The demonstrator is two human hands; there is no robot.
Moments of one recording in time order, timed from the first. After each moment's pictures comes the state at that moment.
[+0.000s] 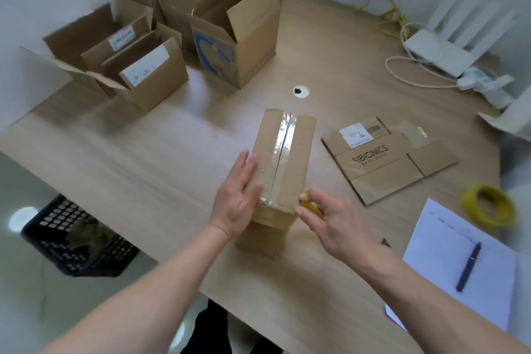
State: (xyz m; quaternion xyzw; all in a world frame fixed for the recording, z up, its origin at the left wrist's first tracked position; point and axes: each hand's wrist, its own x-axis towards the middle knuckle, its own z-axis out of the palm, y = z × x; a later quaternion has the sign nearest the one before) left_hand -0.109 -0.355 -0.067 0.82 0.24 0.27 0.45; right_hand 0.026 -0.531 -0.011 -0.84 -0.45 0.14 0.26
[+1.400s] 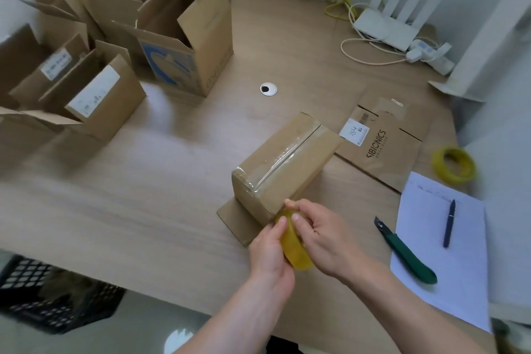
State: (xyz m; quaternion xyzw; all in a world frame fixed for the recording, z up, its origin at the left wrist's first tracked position) left_hand -0.093 -0.437 -0.026 0.14 0.48 0.10 0.86; right_hand -0.019 -0.514 -0.004 -0.87 -0.28 0.26 0.32
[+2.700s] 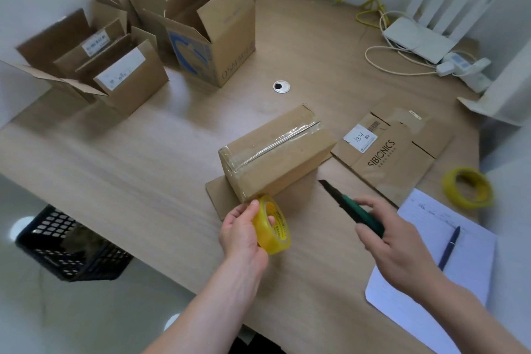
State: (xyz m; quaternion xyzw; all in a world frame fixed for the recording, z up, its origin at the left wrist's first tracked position) left_hand -0.075 -0.458 -0.019 0.12 0.59 0.28 0.75; right_hand 0.053 -0.643 0.030 -0.86 -0.33 0.23 0.32
